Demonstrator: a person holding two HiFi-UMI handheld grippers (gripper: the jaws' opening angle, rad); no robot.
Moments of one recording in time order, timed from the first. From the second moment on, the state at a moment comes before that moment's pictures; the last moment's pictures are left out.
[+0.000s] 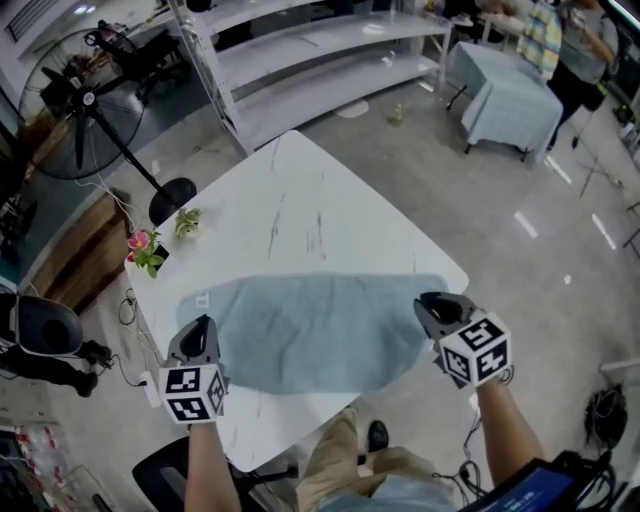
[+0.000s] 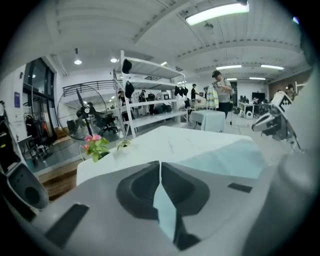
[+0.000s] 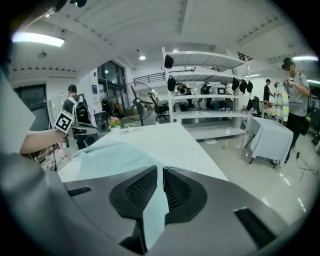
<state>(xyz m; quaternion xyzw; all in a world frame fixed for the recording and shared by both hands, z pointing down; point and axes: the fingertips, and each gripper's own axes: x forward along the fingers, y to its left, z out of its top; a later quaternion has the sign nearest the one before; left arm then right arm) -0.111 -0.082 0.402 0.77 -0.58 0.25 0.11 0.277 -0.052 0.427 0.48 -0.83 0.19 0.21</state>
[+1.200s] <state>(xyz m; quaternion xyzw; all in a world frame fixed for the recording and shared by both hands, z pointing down) -0.080 -0.264 0.520 0.76 -0.49 0.42 0.13 0.279 -0.221 0.520 0.51 -0.75 0.18 0.37</state>
